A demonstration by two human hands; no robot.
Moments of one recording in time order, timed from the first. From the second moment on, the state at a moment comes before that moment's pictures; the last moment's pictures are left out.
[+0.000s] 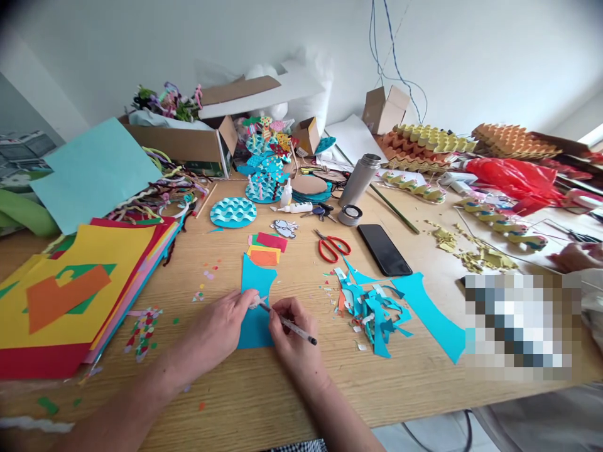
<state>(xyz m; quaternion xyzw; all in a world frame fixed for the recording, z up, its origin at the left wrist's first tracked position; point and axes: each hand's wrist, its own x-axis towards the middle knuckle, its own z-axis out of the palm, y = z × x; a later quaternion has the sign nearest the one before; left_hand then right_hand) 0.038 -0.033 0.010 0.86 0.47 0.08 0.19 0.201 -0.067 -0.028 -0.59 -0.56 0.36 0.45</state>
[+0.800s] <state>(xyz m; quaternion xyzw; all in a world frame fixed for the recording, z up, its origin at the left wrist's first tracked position) 0.036 -0.032 0.000 0.87 0.46 0.09 0.16 0.202 -0.064 -0.030 -0.62 -0.55 0.36 0.42</state>
